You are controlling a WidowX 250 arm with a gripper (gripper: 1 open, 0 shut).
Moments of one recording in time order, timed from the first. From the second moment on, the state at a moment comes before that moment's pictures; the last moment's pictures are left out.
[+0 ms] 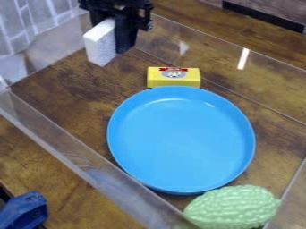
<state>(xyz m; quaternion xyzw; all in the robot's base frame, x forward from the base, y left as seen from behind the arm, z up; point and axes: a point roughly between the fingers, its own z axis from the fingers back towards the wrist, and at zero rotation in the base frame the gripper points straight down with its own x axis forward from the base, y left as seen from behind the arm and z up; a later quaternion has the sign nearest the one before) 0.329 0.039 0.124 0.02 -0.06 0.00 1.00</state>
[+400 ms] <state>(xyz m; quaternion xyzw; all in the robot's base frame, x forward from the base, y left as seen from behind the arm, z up) 0.326 0.049 0.108 0.03 -0.05 0.00 1.00</state>
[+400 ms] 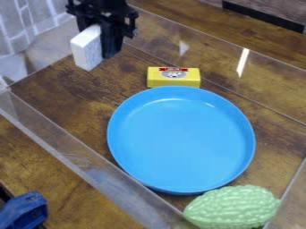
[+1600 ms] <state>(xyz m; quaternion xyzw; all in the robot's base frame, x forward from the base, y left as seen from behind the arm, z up) 0.331 0.061 0.035 0.04 -0.02 -0.01 1.00</state>
